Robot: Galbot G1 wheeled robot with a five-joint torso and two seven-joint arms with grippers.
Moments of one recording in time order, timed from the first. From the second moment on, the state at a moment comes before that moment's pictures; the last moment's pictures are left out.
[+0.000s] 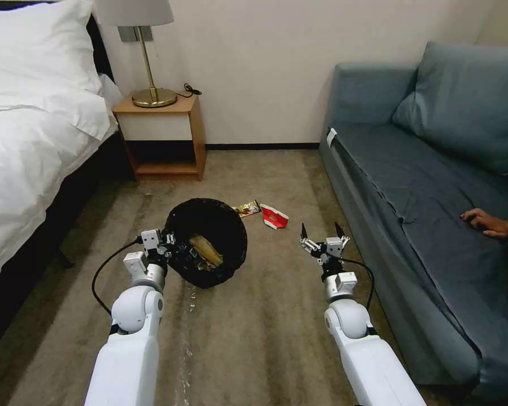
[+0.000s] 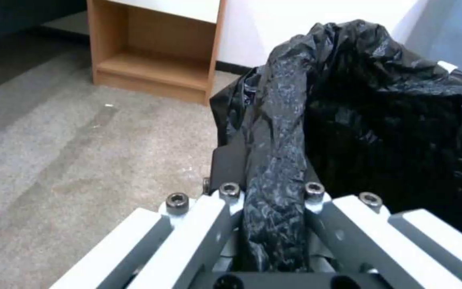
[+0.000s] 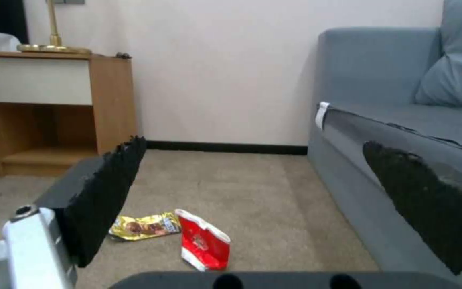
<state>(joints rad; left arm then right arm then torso) 1.09 -1.49 -0.61 -1.68 -0.26 0.25 0.03 -1.04 1.40 0.33 1.41 0.13 0.32 0.10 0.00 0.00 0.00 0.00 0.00</state>
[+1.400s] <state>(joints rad) 1.09 -1.49 -0.64 -1.68 -0.25 0.24 0.02 -1.04 1.42 0.33 1.39 0.12 0.33 0.09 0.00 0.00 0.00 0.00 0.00</state>
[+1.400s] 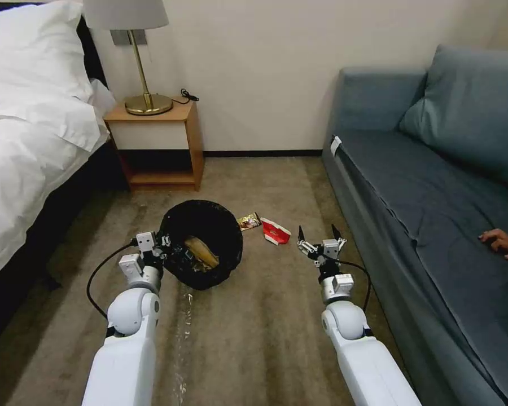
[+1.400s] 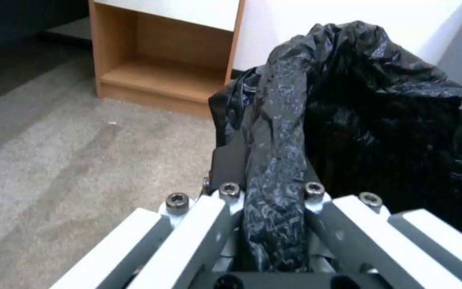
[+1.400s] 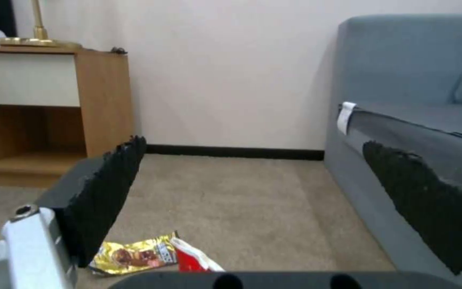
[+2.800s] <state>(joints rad) 1.10 -1.49 -0.71 -1.68 -0.25 0.23 0.01 -1.04 1.41 0.28 1.37 0.09 0.34 0.08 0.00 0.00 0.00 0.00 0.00</state>
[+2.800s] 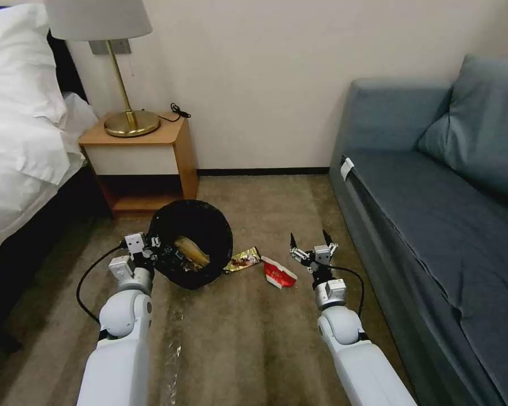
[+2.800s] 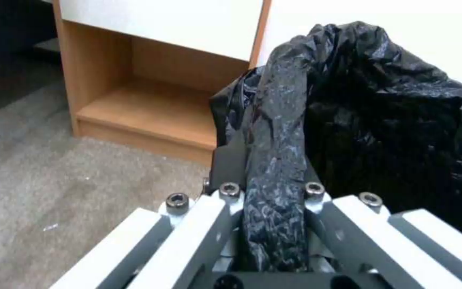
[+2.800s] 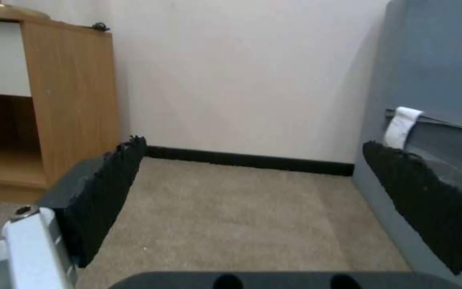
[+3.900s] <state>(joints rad) 1.11 -1.50 -0.73 -1.69 -0.25 0.23 0.01 -0.76 1.28 0.07 0.93 0.09 0.25 -0.52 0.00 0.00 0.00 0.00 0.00</state>
